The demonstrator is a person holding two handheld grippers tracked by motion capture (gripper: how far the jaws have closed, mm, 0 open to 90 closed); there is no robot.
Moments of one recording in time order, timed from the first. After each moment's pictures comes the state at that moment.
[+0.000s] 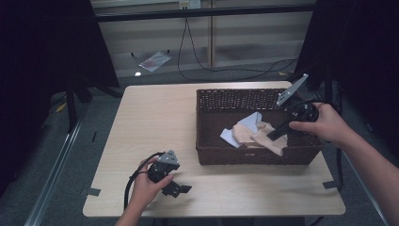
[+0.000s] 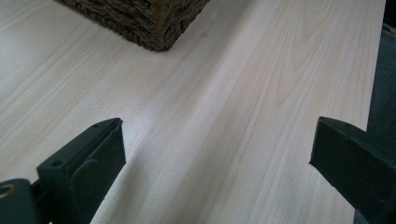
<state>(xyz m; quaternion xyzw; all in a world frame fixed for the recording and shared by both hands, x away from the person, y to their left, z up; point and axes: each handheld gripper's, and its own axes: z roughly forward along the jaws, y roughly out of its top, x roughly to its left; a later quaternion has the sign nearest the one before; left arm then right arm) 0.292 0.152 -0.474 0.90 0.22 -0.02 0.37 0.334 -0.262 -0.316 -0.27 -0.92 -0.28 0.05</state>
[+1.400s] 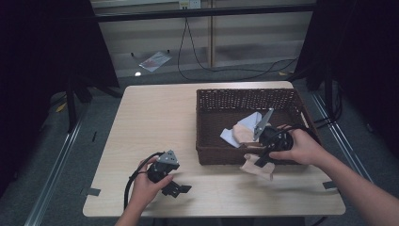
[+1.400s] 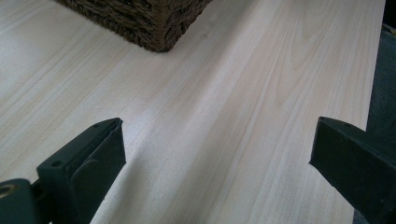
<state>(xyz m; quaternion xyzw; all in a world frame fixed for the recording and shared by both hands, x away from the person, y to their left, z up) 0.293 0.153 -0.472 0.91 0.21 -0.02 0.35 0.308 -0.208 -0.380 -0.20 -0.96 -0.18 0.07</state>
